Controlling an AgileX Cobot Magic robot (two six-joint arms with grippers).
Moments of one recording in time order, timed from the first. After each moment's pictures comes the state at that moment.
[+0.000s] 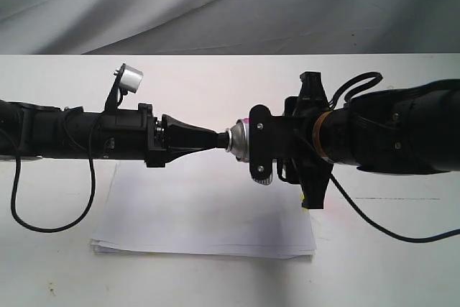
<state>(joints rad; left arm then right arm) -0.22 2.02 -0.92 -1.77 1.19 2.03 0.65 1.69 -0.88 -1.14 0.25 0.05</state>
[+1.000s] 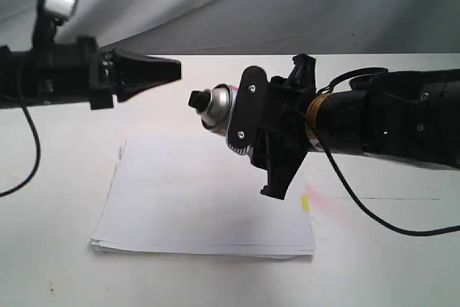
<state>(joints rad) -0.10 1.71 -0.92 -1.73 1.21 1.92 0.66 1.59 -0.88 -0.89 0.08 0.07</state>
